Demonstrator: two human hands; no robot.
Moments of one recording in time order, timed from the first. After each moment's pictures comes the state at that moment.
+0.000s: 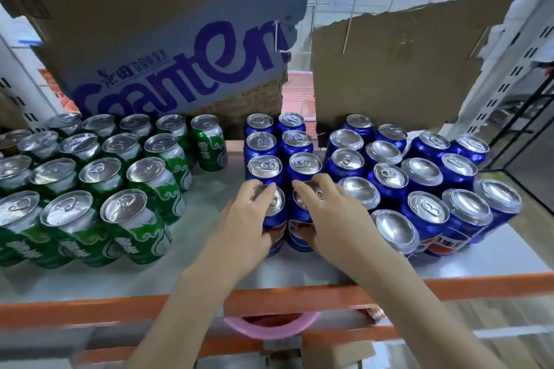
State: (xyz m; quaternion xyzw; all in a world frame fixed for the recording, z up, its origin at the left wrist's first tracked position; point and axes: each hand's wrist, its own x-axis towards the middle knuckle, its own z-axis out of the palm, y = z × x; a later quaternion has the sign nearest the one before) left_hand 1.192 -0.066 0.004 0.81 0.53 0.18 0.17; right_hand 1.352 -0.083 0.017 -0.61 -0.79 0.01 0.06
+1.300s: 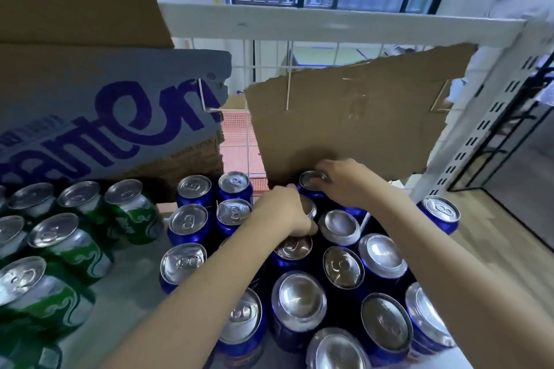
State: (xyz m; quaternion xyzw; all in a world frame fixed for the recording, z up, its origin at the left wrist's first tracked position) left_hand 1.373 0.091 0.046 0.79 0.59 -0.04 0.18; right_hand 1.507 0.096 0.062 -0.70 -0.71 0.08 0.03
